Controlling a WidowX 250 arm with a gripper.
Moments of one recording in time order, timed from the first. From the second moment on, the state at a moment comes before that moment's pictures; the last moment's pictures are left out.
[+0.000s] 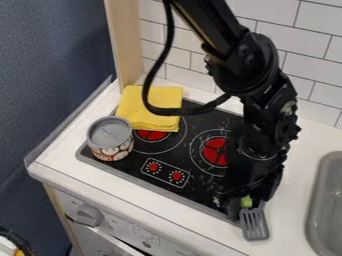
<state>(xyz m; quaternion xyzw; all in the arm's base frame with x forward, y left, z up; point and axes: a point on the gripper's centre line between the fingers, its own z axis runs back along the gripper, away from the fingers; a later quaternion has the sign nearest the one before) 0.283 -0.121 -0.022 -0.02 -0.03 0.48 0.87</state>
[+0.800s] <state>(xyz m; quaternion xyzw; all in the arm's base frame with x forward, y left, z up) 0.289 -0.108 0.000 -0.03 -0.06 0.51 0.86</state>
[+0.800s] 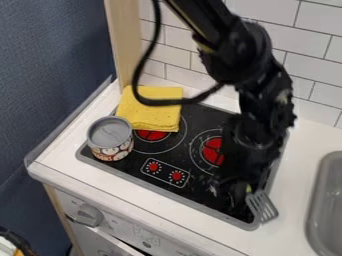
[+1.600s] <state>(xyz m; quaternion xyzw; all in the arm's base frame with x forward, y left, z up) 0.381 -0.070 0.041 -0.06 -0.13 0.66 0.74</state>
